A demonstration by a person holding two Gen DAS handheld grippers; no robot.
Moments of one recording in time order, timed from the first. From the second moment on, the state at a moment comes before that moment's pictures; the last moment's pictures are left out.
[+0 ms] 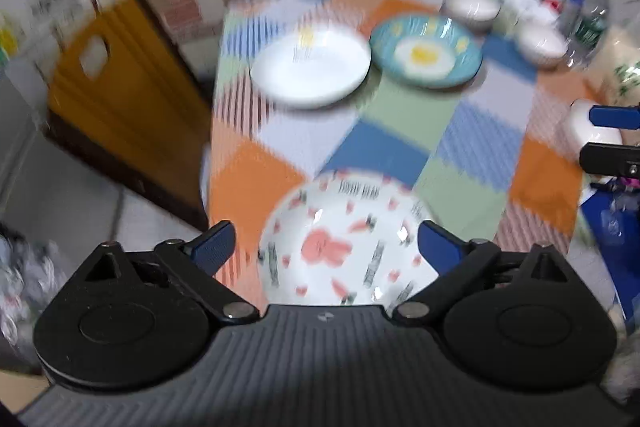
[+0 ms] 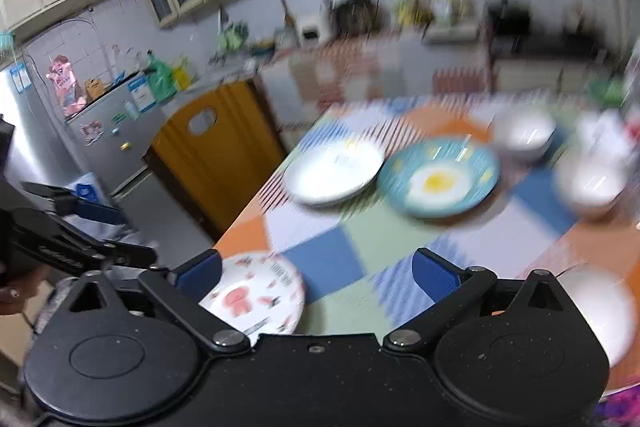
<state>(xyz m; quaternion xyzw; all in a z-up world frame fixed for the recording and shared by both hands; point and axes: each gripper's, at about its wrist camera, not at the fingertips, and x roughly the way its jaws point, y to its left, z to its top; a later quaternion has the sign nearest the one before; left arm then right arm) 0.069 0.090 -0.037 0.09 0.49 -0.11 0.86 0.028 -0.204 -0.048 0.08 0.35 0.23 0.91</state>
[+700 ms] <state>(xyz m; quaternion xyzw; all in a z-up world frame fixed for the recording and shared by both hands) 0.140 0.158 -0.186 0.07 0.65 -0.14 0.74 0.074 -0.106 -0.195 0.09 0.53 0.29 0.80</state>
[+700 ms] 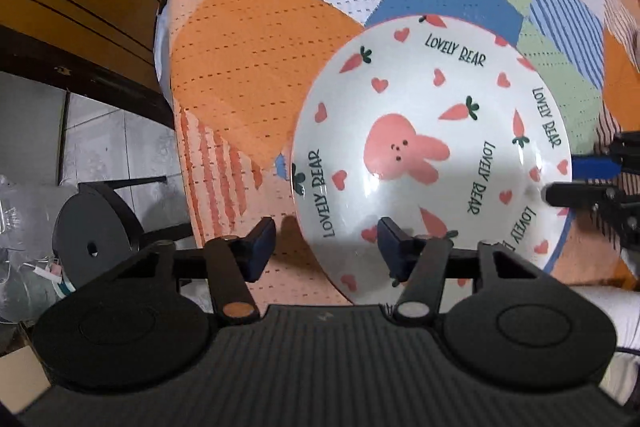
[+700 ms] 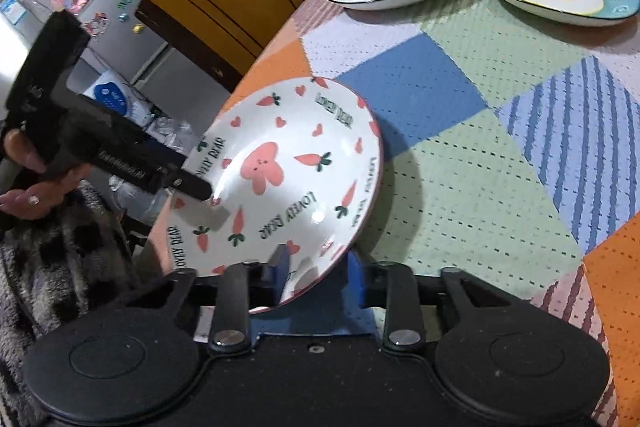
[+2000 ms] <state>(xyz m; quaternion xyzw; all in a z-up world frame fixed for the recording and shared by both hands) 0.217 0.019 -0.158 0.02 0.63 -0.24 0.73 0.101 -0.248 -0.152 0.12 0.50 0.21 0.84</state>
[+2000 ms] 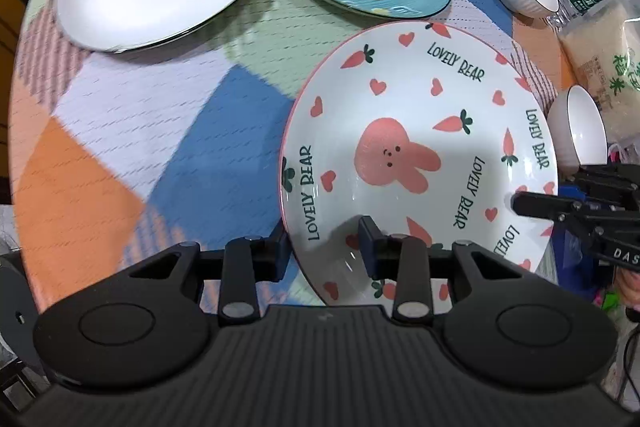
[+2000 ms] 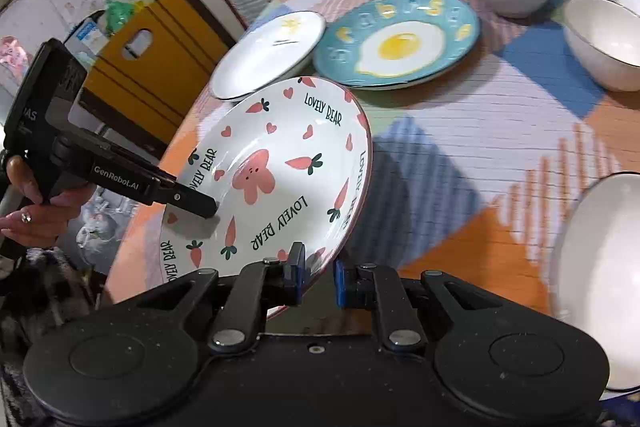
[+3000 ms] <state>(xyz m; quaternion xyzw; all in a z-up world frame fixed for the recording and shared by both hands) 0.218 -0.017 -0.174 0.07 0.63 -0.24 0.74 0.108 -0.244 -0.184 0.08 0.51 0.06 0.85</state>
